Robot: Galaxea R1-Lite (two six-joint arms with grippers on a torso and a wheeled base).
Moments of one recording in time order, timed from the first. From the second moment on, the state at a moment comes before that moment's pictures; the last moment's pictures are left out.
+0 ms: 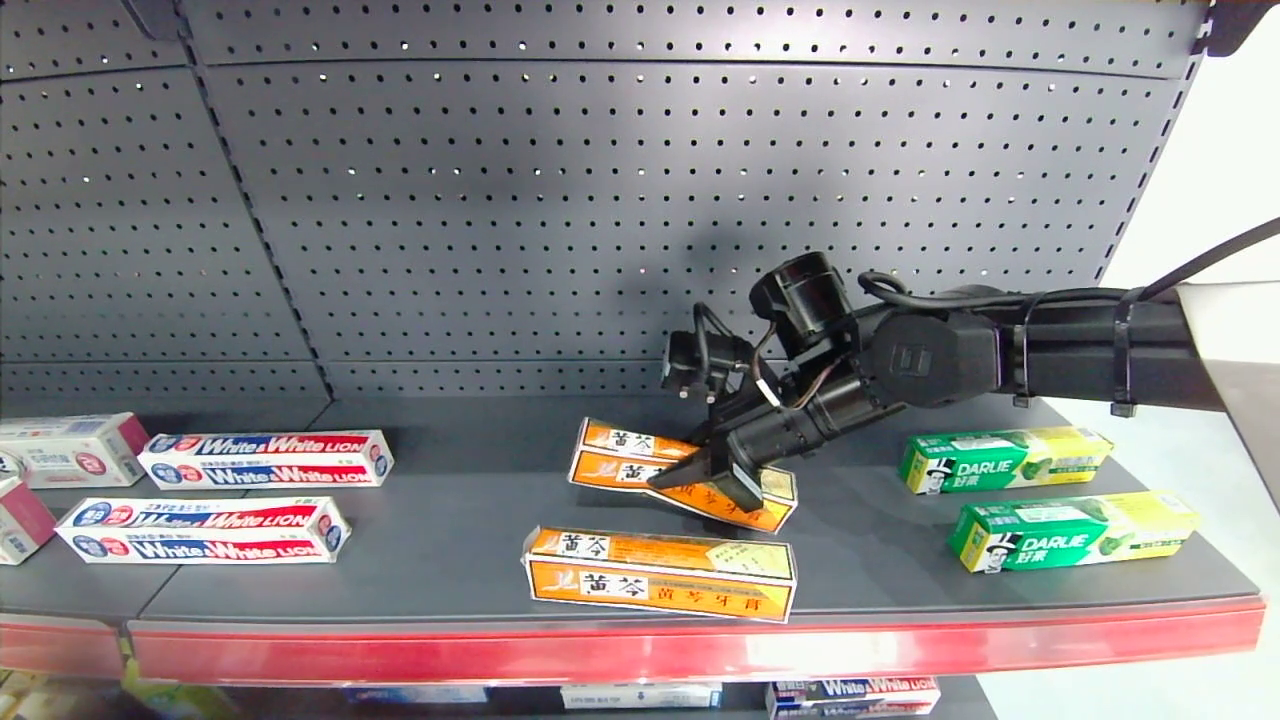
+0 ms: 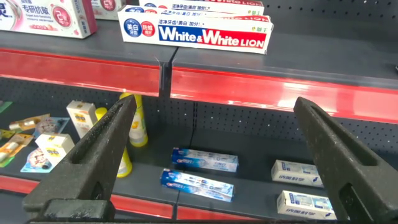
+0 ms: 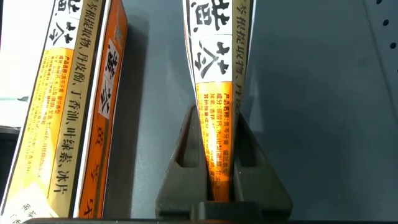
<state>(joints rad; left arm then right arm) 0.00 0.00 0.00 -0.02 0.16 -0.07 0.61 2.15 -1.80 0.40 0.58 -0.75</state>
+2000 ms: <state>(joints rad) 0.00 0.00 0.00 -0.02 0.16 -0.07 0.59 1.56 -1.18 0.13 0.46 -0.64</state>
